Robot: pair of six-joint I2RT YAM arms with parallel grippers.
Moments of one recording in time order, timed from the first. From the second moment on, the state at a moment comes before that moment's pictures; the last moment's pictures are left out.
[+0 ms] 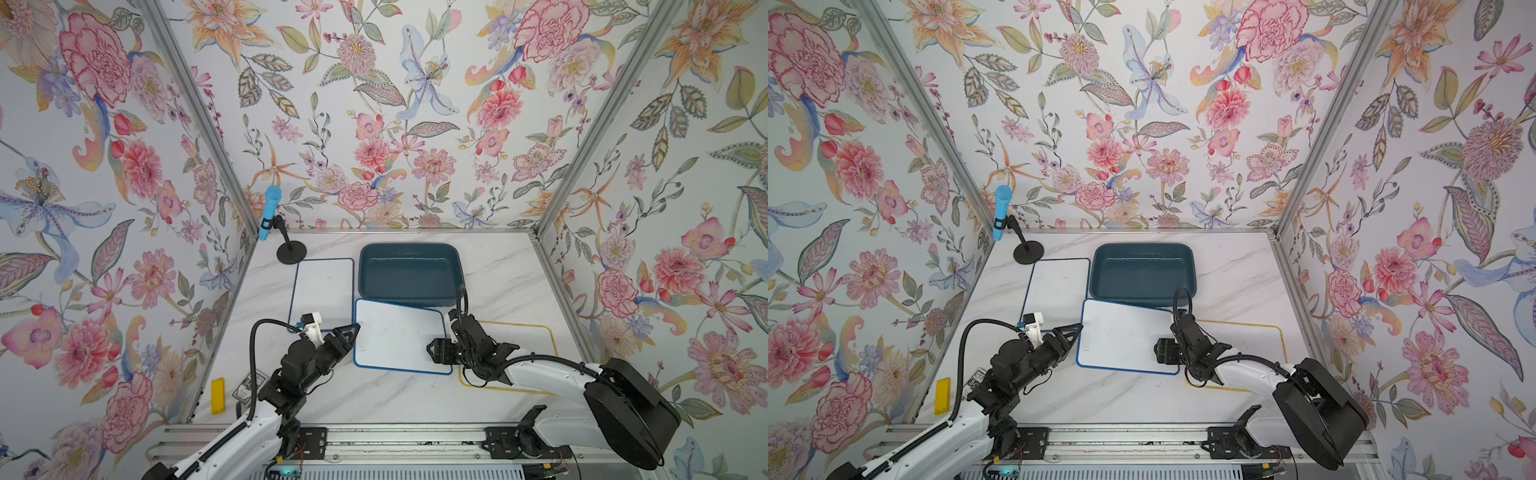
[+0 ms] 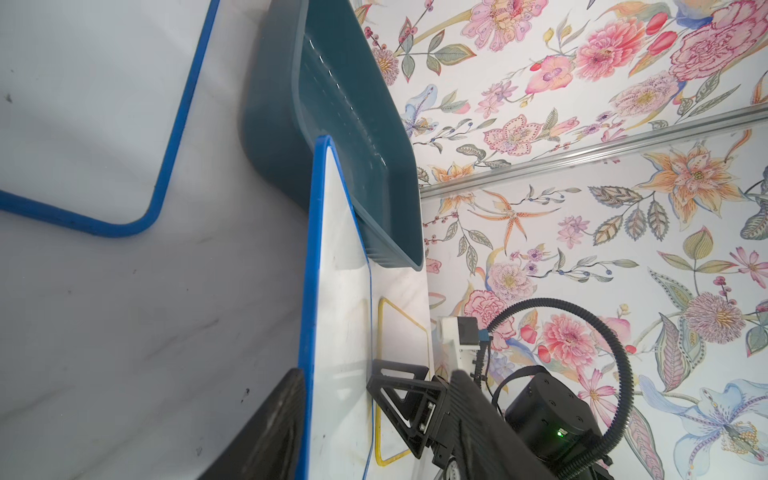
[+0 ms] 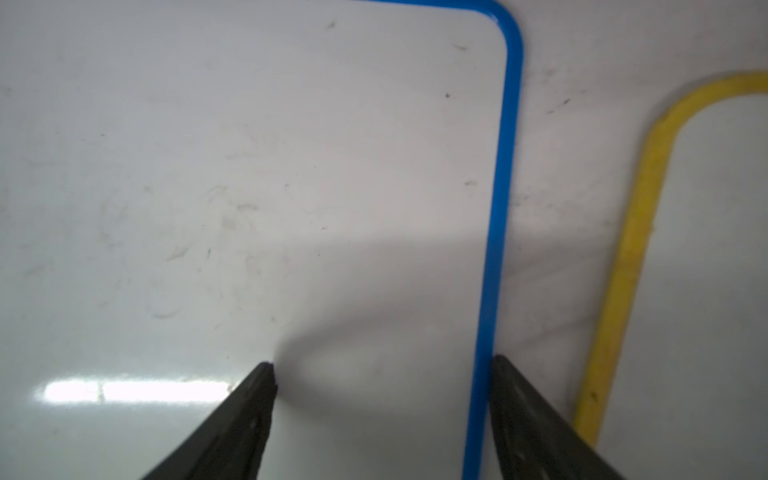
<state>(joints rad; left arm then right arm) -0.55 0.70 0.12 0.36 0.15 -1.22 0.73 1.34 0.46 -0.02 -0.06 0.64</state>
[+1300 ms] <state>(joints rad) -0.62 0.77 0.06 -0.02 0.07 -1.21 0.76 1.38 0.41 0.17 -0.03 0.68</state>
